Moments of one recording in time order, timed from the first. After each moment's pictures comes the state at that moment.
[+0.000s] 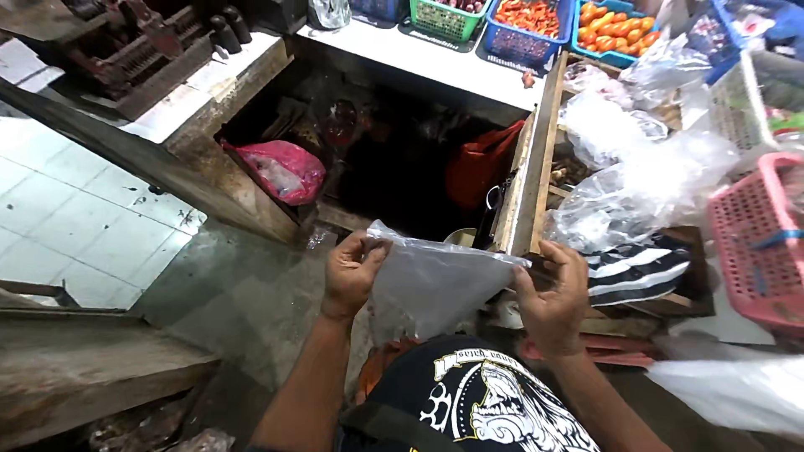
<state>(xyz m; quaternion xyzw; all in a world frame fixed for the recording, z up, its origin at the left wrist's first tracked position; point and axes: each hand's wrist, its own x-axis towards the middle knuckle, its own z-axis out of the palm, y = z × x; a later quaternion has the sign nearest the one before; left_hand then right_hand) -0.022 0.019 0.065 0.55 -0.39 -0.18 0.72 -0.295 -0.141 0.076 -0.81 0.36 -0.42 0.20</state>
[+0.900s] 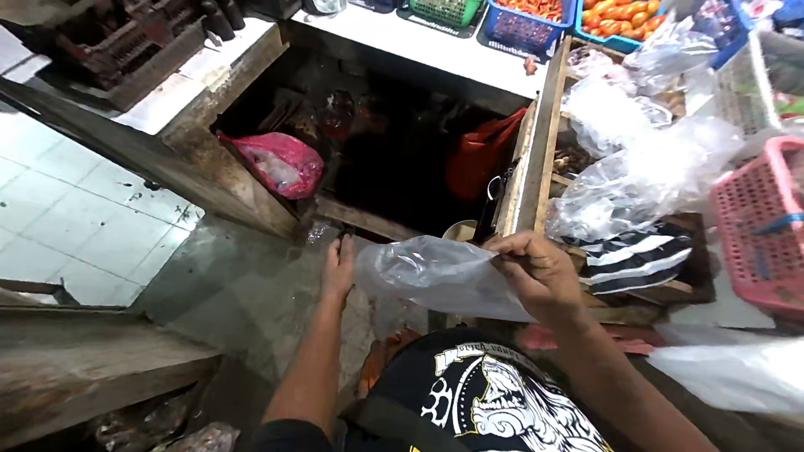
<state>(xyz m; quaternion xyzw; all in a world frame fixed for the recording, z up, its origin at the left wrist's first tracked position) 0.008 0.047 -0.017 0.79 -0.14 -0.32 0.49 -0.267 -0.135 0.118 -0.81 0.15 -0.32 0.47</state>
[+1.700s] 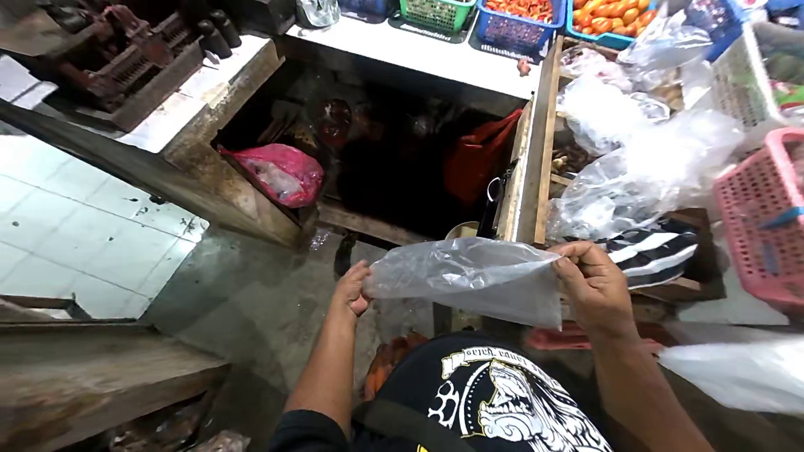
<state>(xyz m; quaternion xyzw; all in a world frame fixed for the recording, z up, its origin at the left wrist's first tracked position) 0.005 0.027 -0.064 0.55 0.10 -0.51 0.65 -0.328 -0.164 0.097 -0.75 0.25 -0.39 0.47</state>
